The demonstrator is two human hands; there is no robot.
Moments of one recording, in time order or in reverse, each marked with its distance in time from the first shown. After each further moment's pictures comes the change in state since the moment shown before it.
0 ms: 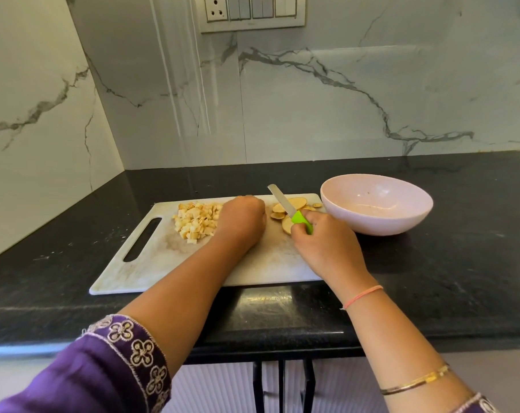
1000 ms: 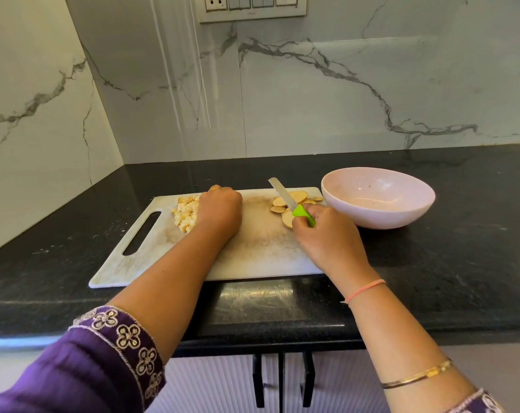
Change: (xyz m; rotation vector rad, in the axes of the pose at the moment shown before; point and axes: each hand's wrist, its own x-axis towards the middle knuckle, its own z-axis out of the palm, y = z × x) left_hand 0.004 -0.035 0.003 0.001 0.044 -0.113; right_hand 0.000 -0.003 -0.003 0.031 -0.013 0.040
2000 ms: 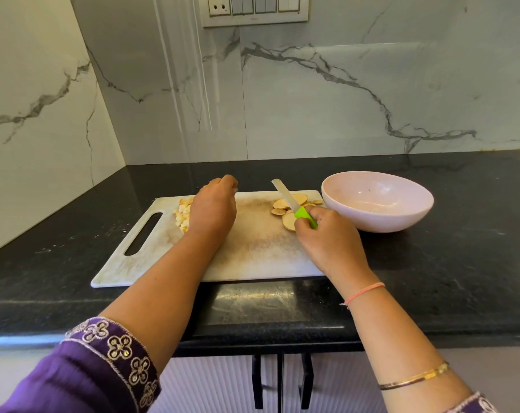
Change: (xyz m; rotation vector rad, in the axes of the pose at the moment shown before) left_hand -0.010 -0.002 -0.009 -0.254 0.182 -0.076; right_hand -0.006 -0.003 -0.004 0.028 0.005 0.007
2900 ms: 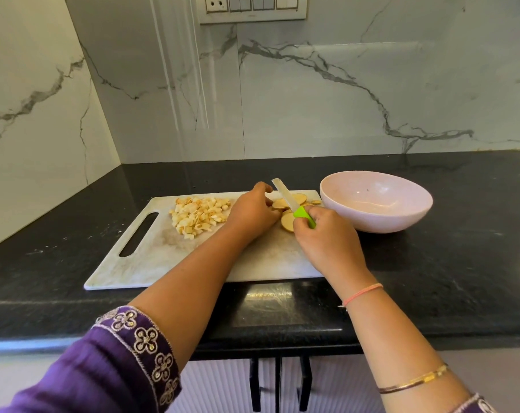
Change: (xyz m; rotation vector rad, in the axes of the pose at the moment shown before) left_hand 0.002 0.050 0.021 -0.311 -0.373 -0.065; right_hand 0.001 -0.005 -0.004 -0.001 0.028 0.012
